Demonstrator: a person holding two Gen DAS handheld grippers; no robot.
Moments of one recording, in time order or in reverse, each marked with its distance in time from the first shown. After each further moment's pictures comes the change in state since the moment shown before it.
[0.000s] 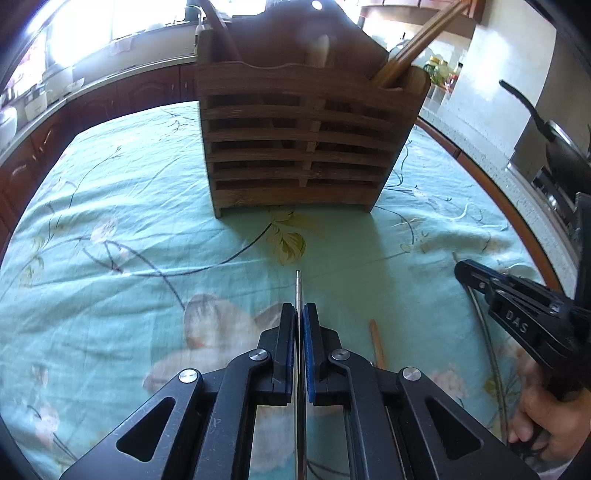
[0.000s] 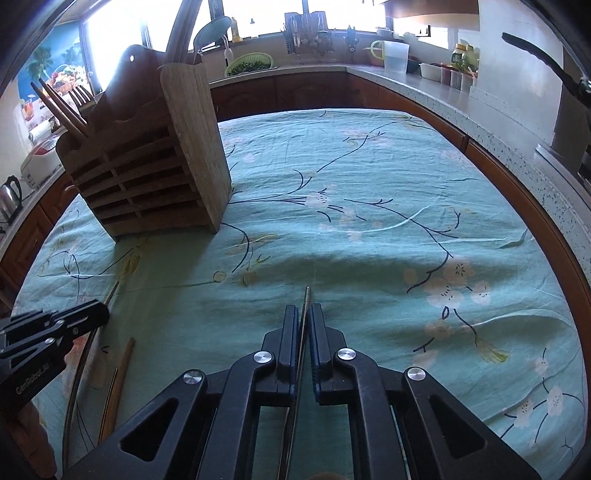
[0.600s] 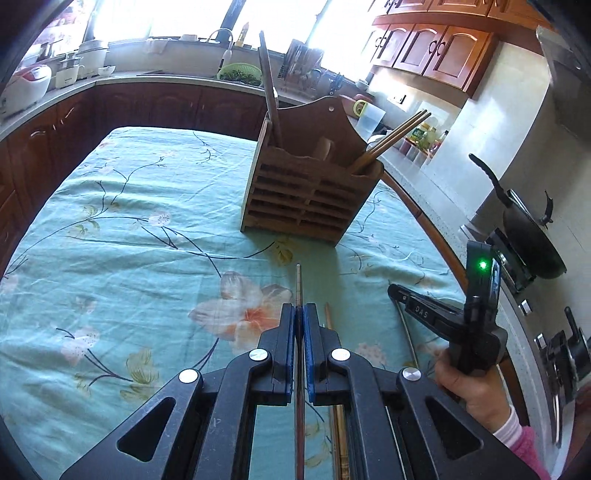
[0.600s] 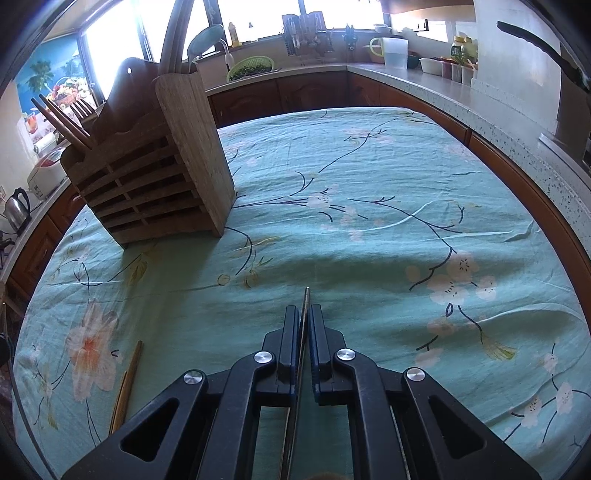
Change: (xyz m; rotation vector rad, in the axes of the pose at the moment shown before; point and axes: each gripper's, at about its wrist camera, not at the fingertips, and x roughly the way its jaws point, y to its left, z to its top) left arm -0.143 0.030 -0.047 -0.132 -0.166 -0.120; right arm -0.005 -0.005 -0.001 0.028 -0.020 0.054
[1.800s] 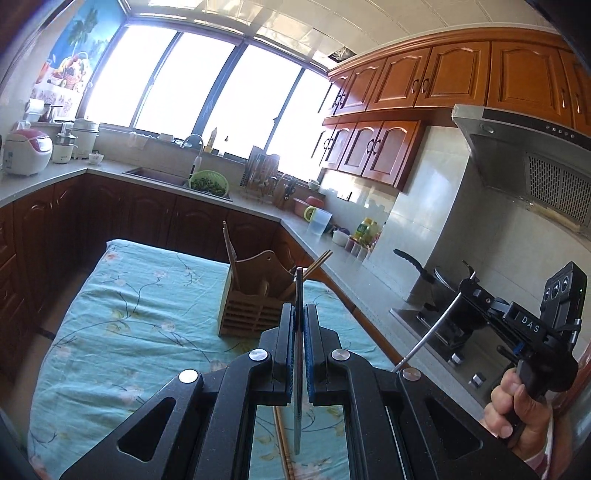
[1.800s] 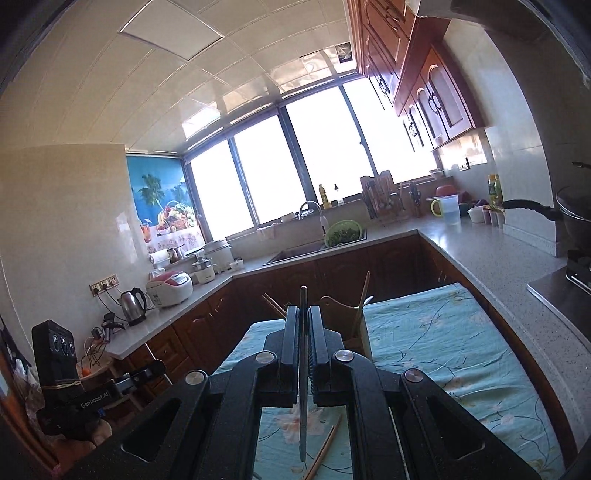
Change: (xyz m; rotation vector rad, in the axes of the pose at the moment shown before) left arm -0.202 0.002 -0.031 0.062 -0.388 -0.150; right arm -0.309 0.054 -0.004 -0.014 -0.594 0.339
